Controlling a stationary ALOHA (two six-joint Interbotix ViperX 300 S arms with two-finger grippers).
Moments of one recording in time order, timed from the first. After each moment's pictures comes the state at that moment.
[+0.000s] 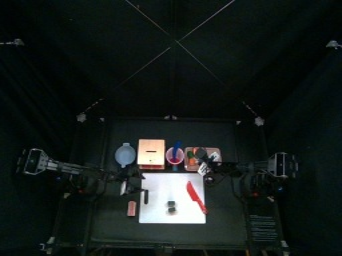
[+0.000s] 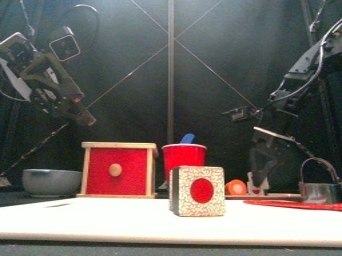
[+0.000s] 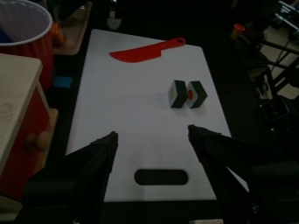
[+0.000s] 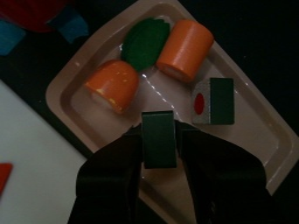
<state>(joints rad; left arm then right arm) 0.00 -0.48 1.20 0.29 -0.31 -0.45 -0.28 -0.07 0.92 -0.89 0.37 1.25</state>
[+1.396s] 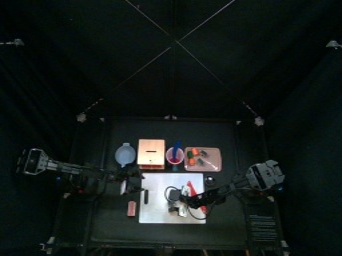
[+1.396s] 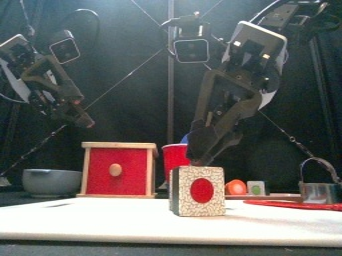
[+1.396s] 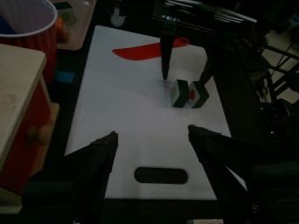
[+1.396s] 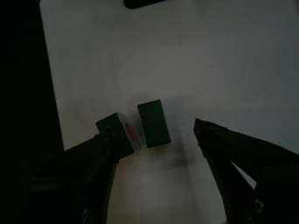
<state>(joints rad) 0.00 -0.48 1.21 0.26 -0.31 -0.46 0.29 0.17 0.54 -0.83 0.27 1.25</state>
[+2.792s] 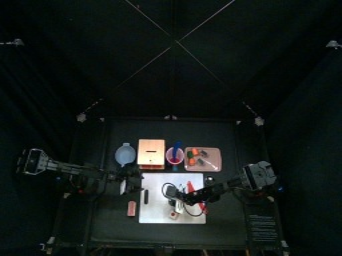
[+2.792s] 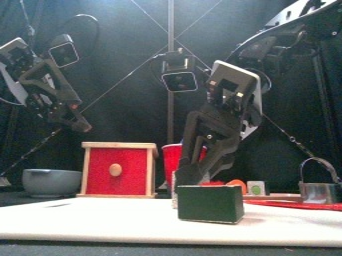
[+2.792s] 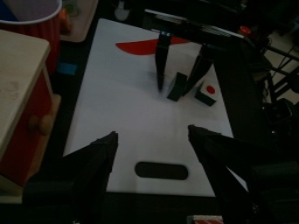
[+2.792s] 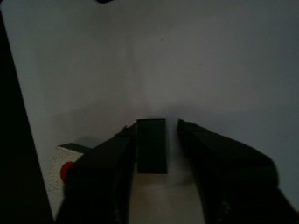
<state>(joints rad) 0.00 -0.48 1.22 0.23 -0.31 -0.46 0.23 0.23 0.52 -0.79 0.23 1.25</state>
